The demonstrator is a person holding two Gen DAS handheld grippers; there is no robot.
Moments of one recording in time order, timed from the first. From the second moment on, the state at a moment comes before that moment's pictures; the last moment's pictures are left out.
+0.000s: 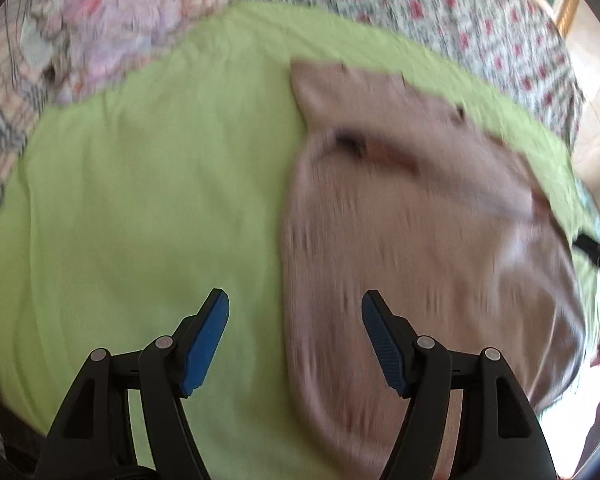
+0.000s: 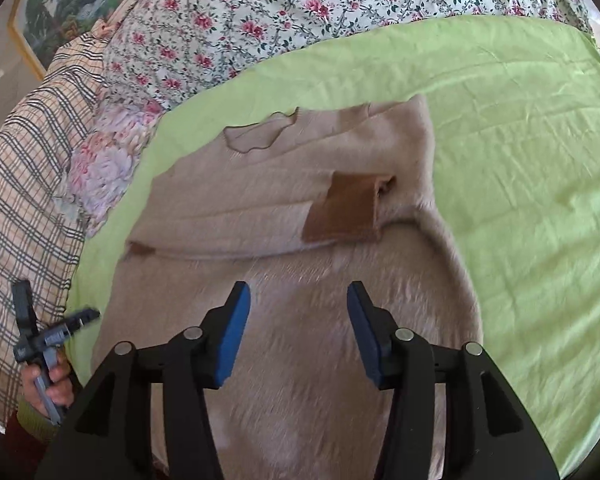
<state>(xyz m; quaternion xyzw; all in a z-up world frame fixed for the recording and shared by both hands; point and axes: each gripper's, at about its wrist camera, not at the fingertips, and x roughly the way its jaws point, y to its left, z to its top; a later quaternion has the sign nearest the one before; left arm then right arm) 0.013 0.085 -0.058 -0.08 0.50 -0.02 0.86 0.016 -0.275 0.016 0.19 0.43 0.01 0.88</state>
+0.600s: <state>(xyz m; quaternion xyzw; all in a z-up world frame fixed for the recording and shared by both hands) -0.097 0.045 -0.090 -0.05 0.53 -0.15 0.84 -0.092 -0.264 0.028 0.17 0.43 0.08 0.88</state>
